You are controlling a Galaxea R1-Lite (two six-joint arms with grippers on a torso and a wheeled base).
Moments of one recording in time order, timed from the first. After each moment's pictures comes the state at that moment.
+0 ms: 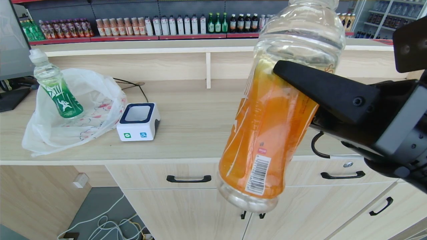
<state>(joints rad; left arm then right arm) 0.00 0.00 0.00 0.00 0.00 0.00 0.79 1.45 -0.68 -1.24 0.37 0.57</state>
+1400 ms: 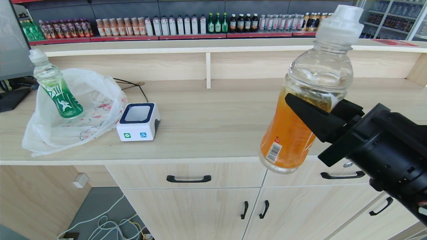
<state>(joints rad) 0.00 0.00 0.00 0.00 0.00 0.00 0.82 1.42 -0.51 -1.28 -0.18 -0.08</state>
